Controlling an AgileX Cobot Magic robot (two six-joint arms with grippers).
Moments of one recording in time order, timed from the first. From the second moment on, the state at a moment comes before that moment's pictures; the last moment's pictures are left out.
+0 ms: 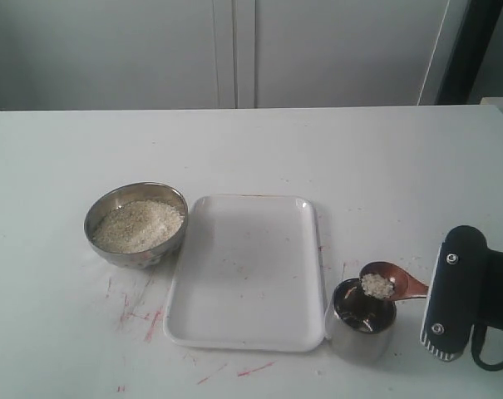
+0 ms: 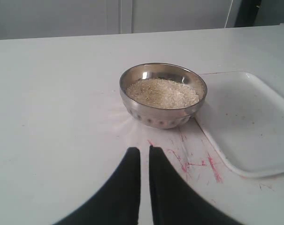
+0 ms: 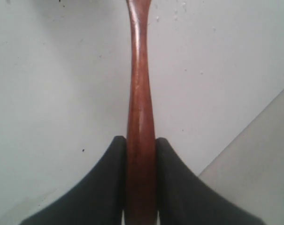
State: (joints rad) left arm -0.19 0.00 0.01 -0.16 0.08 -0.02; right arm 0.77 0.96 -0.59 -0.64 1.14 -0.03
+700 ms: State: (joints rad) left arm -0.19 0.00 0.01 -0.16 0.08 -0.02; right arm 0.82 0.96 -0.59 -0.74 1.18 -0.10
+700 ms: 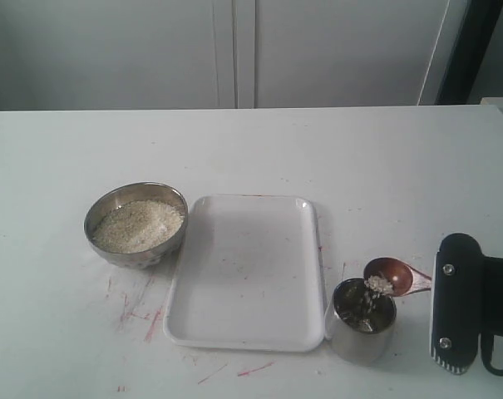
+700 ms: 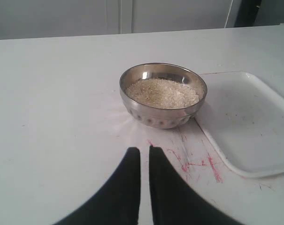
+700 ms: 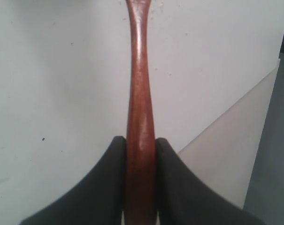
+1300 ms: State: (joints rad) left arm -0.19 0.00 0.01 -0.16 0.08 -0.02; right arm 0.82 0.96 -0.59 -0.81 1.18 -0.21
